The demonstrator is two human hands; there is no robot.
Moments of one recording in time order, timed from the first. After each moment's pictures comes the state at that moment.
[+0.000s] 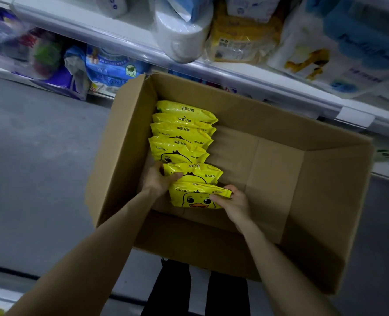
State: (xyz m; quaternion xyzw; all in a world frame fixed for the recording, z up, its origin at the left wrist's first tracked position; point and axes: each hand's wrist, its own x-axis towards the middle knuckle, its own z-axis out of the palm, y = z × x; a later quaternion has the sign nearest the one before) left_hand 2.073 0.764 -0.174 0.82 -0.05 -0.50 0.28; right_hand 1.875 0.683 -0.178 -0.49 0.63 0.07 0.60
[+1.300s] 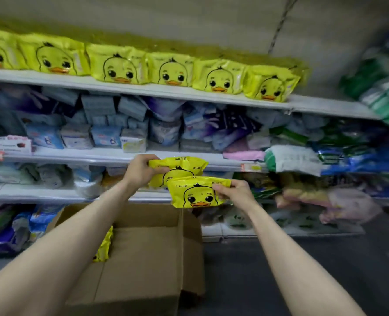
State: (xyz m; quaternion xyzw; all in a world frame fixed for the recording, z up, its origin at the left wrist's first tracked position) left_hand 1.847 0.614 0.261 0.71 -0.47 -0.30 0.44; right_hand 1.588 0.550 0.238 -0.59 0.51 -0.30 0.54
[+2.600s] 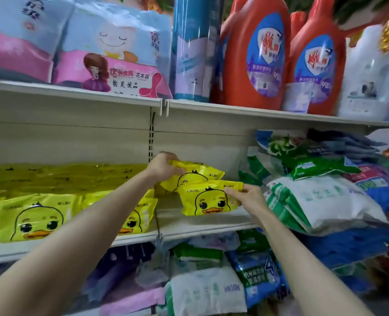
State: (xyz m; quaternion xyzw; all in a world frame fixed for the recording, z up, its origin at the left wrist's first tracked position) left_hand 1.541 0.174 0.501 0.63 -0.63 -0.19 0.40; right_hand 1.295 0.173 0.447 -0.61 0.47 -0.51 0.39
